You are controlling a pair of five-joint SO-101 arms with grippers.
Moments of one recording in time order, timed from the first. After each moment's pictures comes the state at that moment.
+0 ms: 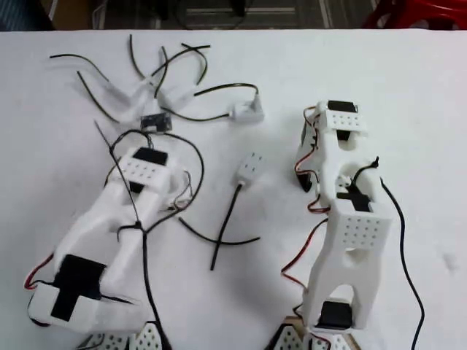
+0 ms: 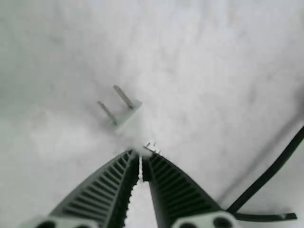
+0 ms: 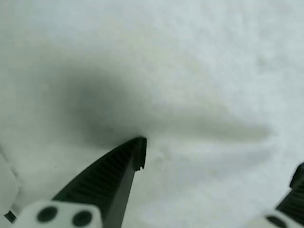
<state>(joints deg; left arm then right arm) 9.8 -4.1 36.0 62.9 27.8 2.5 40.1 -17.1 88.1 -19.7</state>
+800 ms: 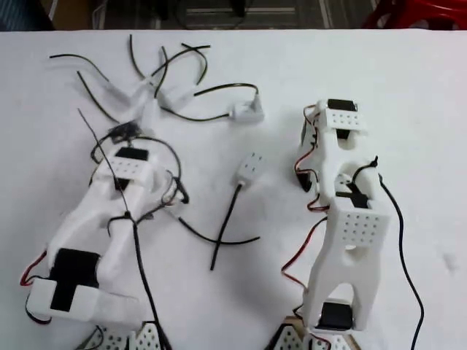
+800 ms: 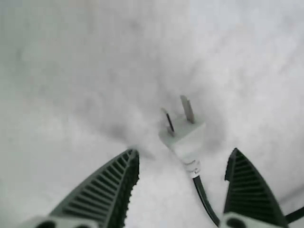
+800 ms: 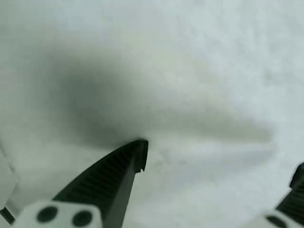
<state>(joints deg) 2.6 -1.5 37.3 63.6 35.9 2.5 44.3 -22.1 89.6 -16.0</state>
